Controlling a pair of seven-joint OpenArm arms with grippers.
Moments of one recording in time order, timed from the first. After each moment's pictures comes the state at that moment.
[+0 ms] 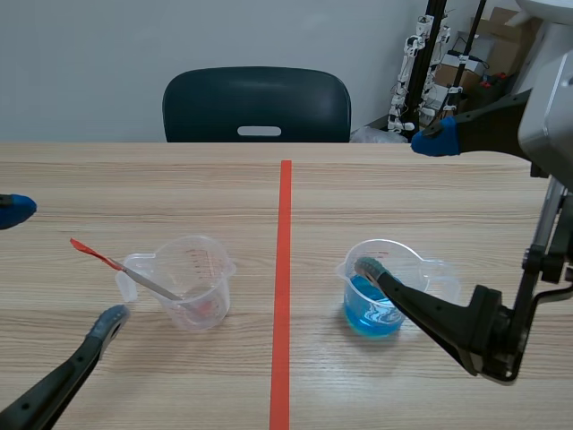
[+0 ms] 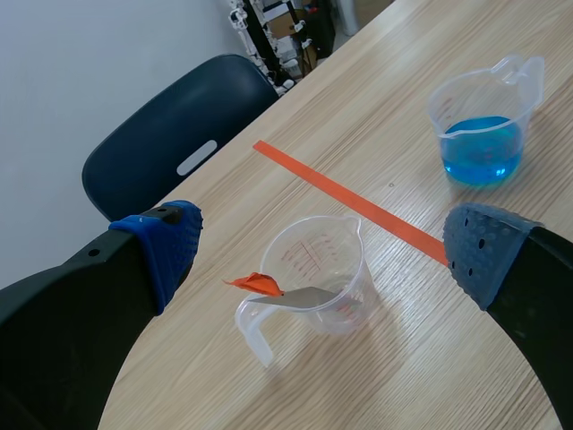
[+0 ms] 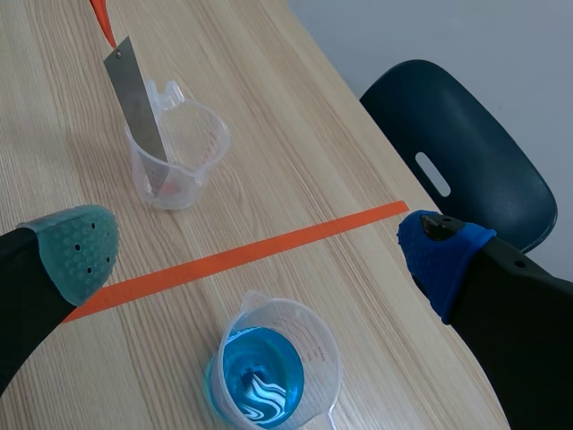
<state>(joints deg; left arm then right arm) 63.1 -32.7 -9.4 126.0 7.1 -9.4 -27.9 -32.5 56.2 -5.0 121.3 9.9 20.4 14.4</state>
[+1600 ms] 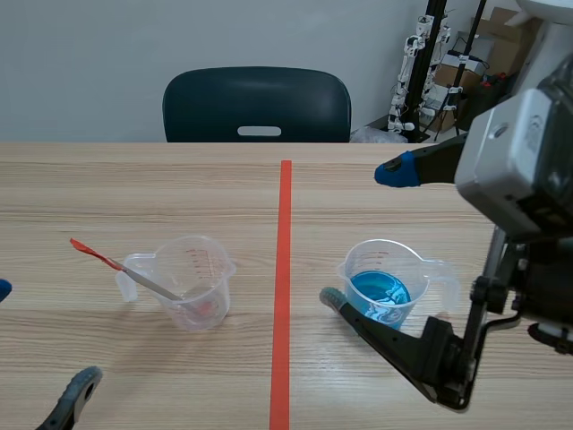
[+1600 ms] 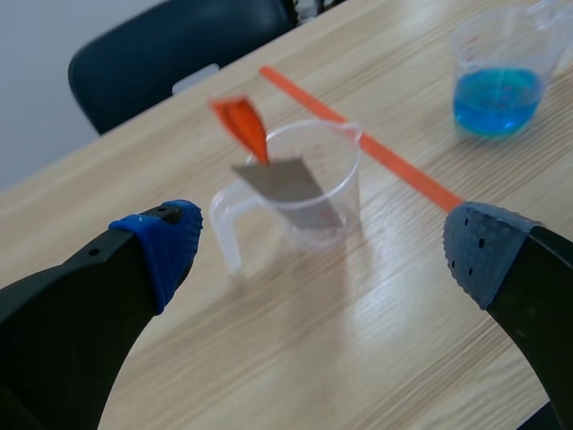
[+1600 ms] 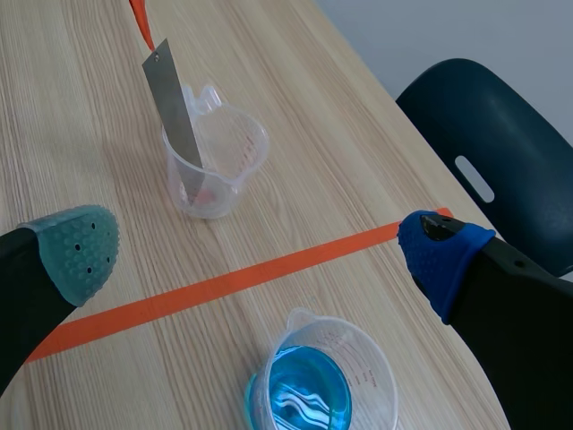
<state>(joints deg) 62.0 -25.6 -9.7 109.9 4.4 -13.1 -38.2 -23.6 53.4 -18.5 117.4 7.5 19.3 13.9</state>
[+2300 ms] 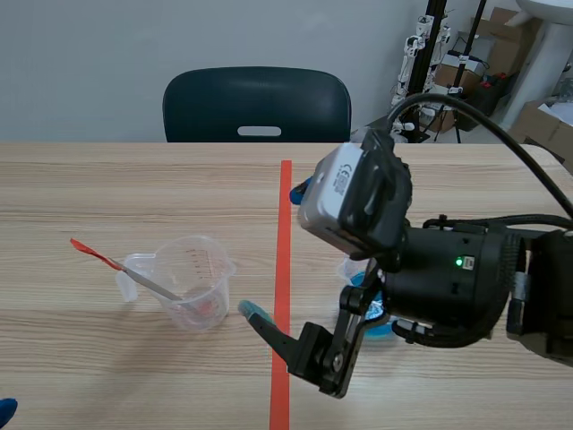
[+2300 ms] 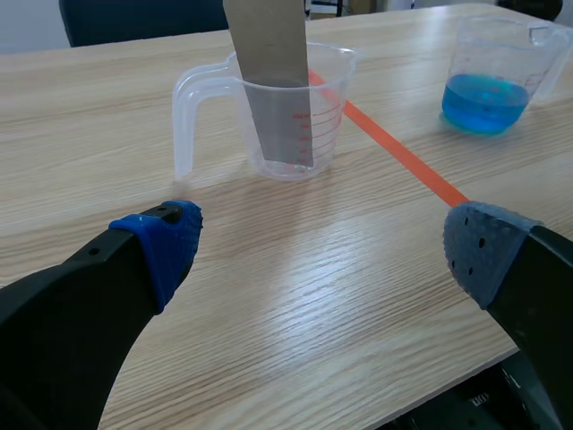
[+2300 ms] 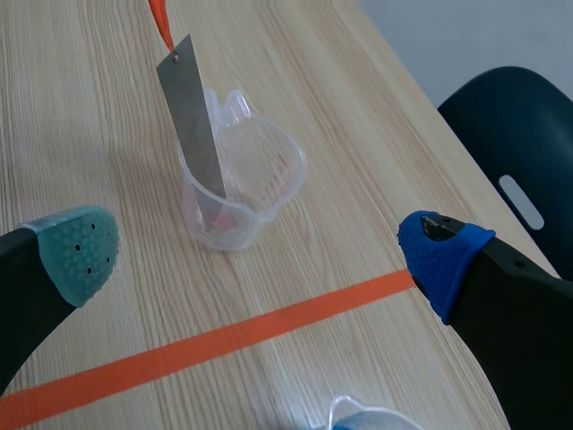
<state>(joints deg) 46.2 -20.7 -0.2 71.5 3.4 -18.3 -66.9 -4.5 41.5 -38.2 108.0 2.2 19.1 6.9</state>
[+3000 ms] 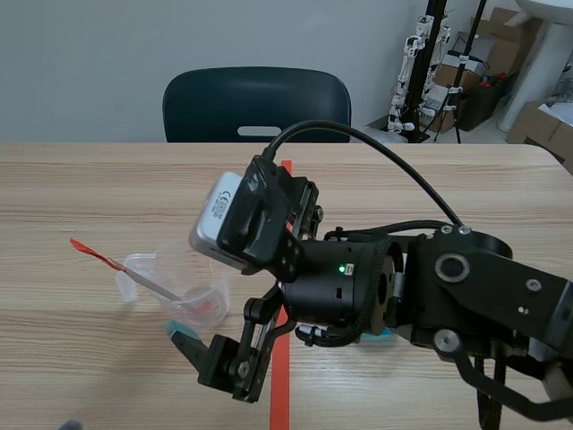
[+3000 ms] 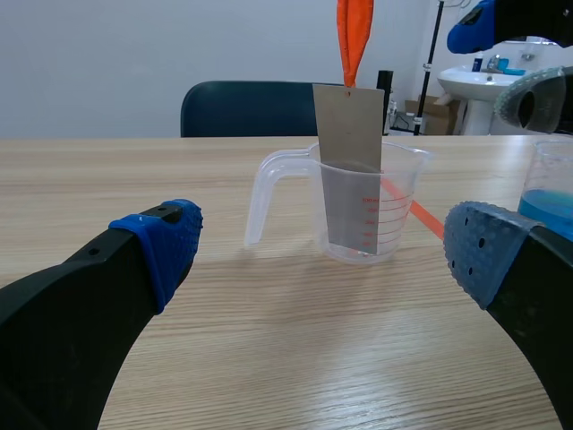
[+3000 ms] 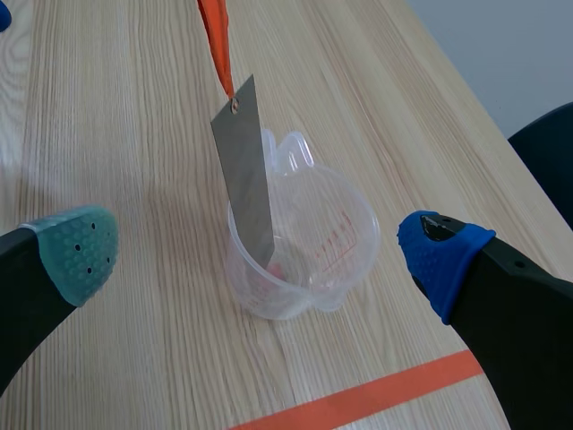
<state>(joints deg) 35.4 -12.8 0.0 53.4 1.2 -13.3 -87.9 7.6 30.0 -51.8 97.1 1.1 19.1 4.1</state>
